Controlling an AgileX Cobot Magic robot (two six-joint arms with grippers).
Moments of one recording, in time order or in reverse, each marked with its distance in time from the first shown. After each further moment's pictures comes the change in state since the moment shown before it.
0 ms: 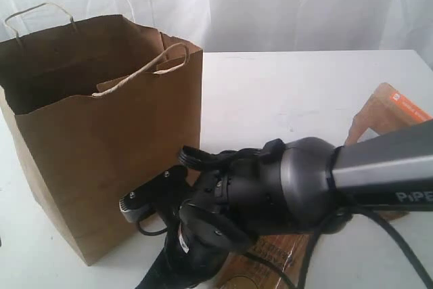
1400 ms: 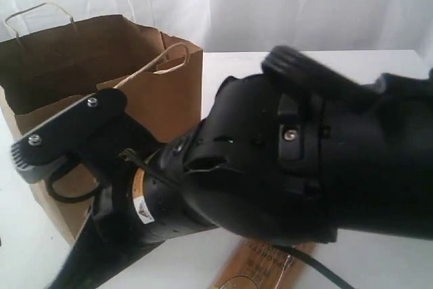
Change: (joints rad) left arm 0.000 0.000 0.000 0.000 0.000 0.000; right arm 0.138 -0.293 -0.101 -0.034 0.012 -0.139
